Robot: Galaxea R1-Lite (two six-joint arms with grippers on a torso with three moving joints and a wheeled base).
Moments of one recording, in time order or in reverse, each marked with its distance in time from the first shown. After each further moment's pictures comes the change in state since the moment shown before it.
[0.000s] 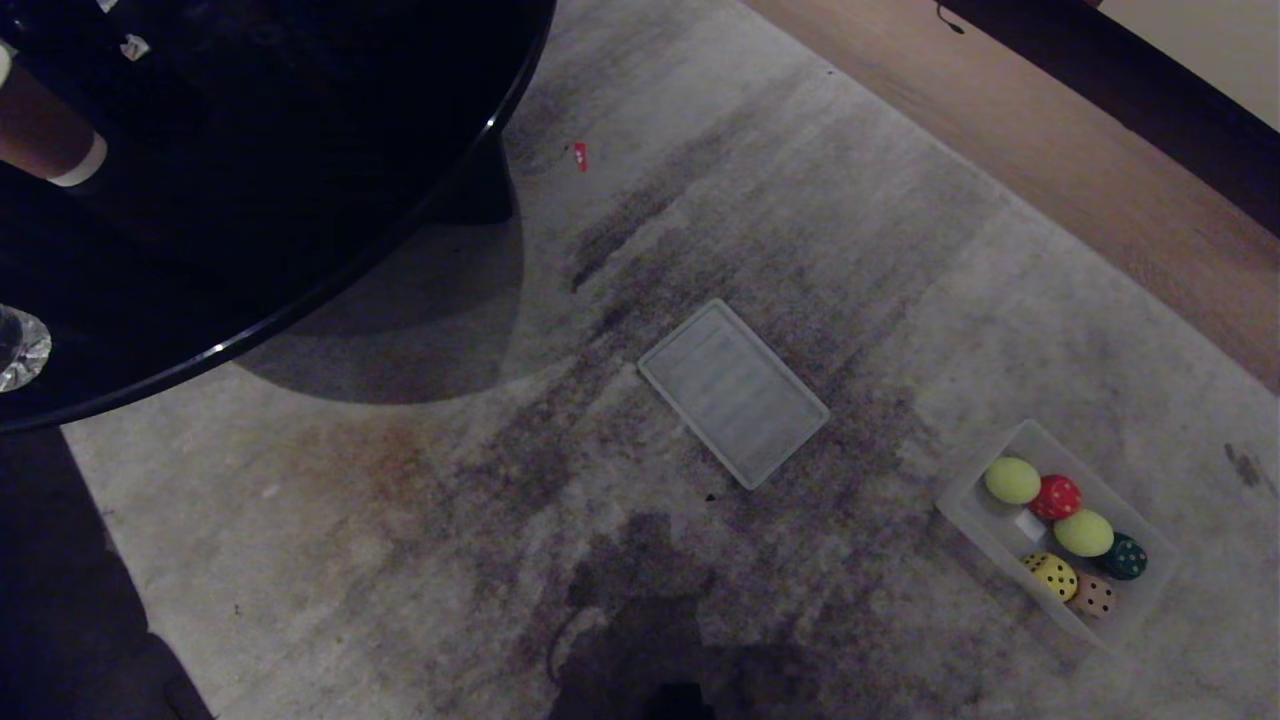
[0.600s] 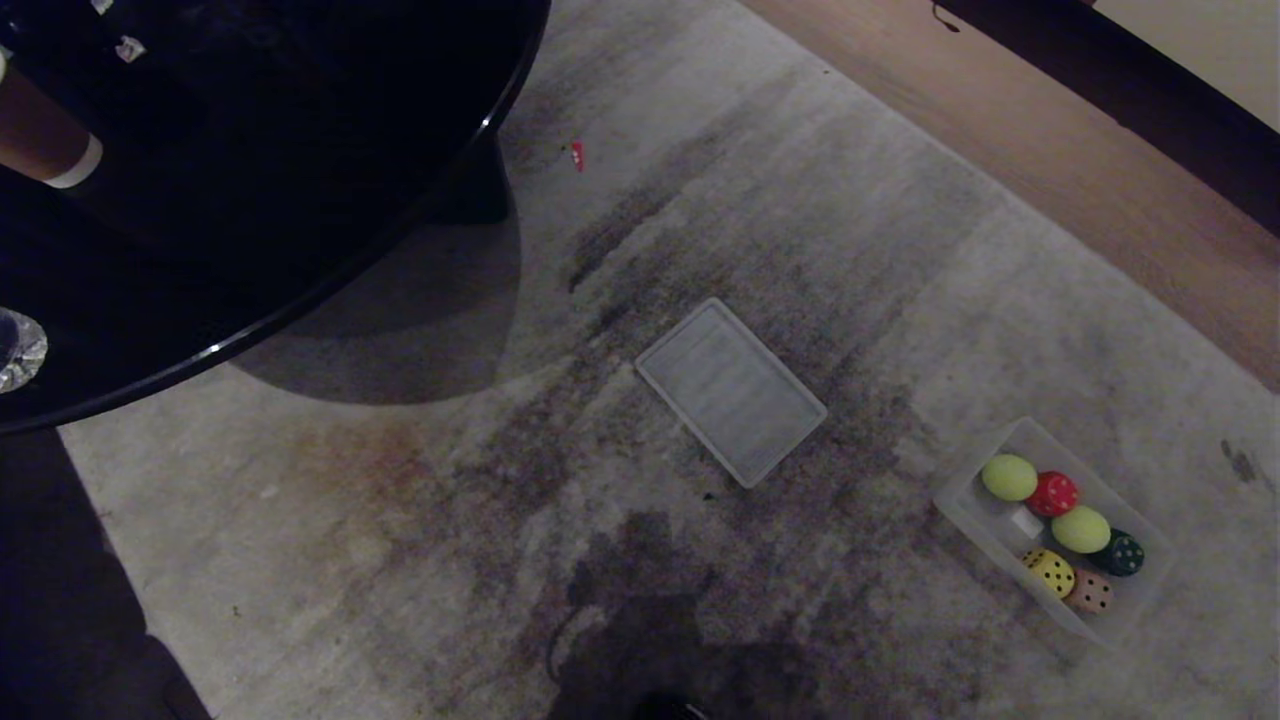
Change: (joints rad) left arm 0.000 0.000 0.000 0.000 0.000 -0.001; right arm 0.001 0.000 0.000 0.000 0.000 -0.002
